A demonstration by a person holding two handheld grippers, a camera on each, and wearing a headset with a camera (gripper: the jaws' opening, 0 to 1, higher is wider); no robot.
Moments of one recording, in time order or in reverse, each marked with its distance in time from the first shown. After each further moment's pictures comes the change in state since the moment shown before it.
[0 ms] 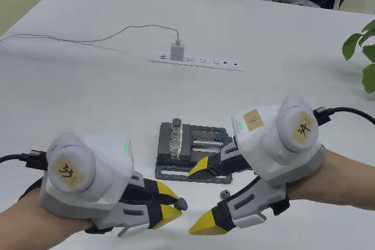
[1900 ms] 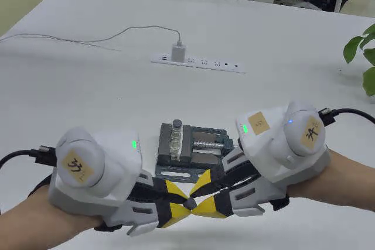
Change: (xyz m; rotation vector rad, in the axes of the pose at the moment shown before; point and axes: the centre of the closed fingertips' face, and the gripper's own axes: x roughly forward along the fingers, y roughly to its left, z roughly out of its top) left arm 0.005 -0.001 0.010 -0.044 -0.043 -0.014; right arm -0.003 -0.002 -0.002 -0.070 0.012 0.009
